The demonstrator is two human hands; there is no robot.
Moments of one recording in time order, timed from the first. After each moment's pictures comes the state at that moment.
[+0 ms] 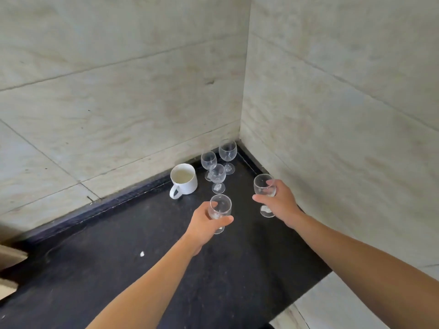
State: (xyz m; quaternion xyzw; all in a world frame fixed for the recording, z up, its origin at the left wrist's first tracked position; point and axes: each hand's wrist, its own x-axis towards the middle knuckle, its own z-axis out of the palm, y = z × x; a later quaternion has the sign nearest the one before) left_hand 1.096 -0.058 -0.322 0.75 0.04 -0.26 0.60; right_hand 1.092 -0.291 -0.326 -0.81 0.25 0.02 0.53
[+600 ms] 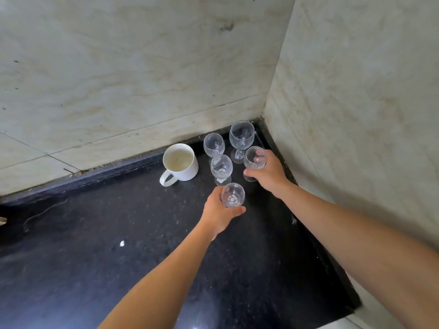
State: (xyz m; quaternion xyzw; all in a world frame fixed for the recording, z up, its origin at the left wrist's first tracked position) left_hand 1.181 -0.130 -0.415 0.76 0.15 -0.24 0.58; right_hand 1.261 -0.301 -0.420 -0.83 0.17 0.13 0.51
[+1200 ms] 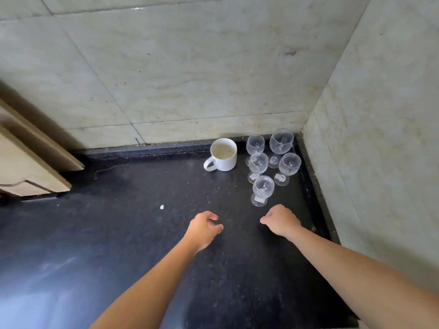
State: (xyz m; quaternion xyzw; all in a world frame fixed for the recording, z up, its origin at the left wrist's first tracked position) left_hand 1.072 -0.048 -0.383 0.82 0.25 -0.25 0.45; right_hand 1.149 -0.269 -0.407 -0.90 0.09 0.35 0.24
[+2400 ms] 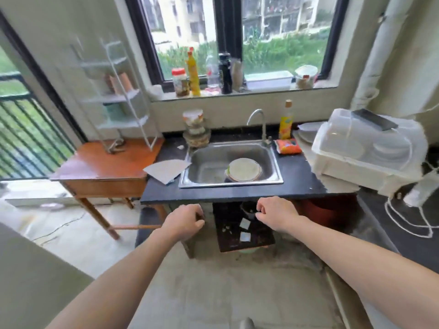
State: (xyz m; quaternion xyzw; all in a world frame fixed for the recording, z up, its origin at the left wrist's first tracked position) left_hand 0.108 0.220 -0.222 0.63 0.75 0.06 0.18; right_hand 0.362 0.312 -0.240 -0.53 -0.84 0.16 0.02
